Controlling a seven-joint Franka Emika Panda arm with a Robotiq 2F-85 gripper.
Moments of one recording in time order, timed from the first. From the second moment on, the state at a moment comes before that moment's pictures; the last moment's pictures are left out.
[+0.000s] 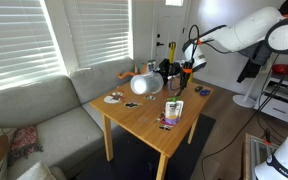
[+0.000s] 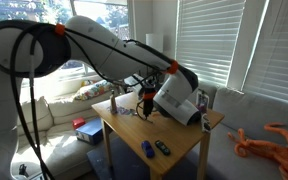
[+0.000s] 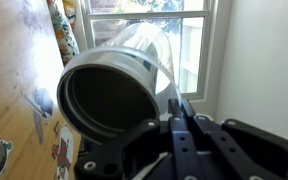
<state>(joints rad) -0.25 0.37 -0.17 -1.92 1.61 1.33 -0.66</state>
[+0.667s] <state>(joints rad) -0.25 0.40 -0.18 -1.91 1.60 1.39 -0.60</state>
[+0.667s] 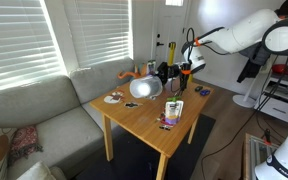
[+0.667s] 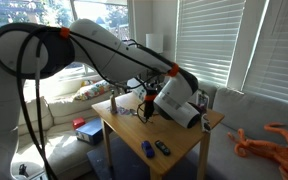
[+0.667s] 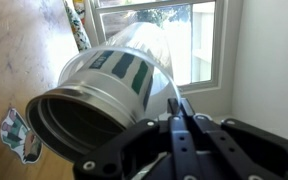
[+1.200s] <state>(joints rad) -0.24 0.39 -0.18 -1.88 1.55 1.45 -0.55</state>
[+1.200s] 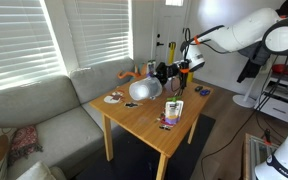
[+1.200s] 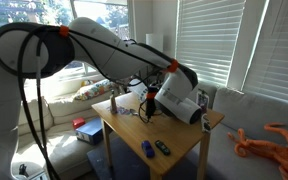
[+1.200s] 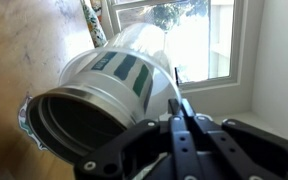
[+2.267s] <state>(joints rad) -0.23 0.38 -0.18 -1.80 1.37 1.47 -0.56</state>
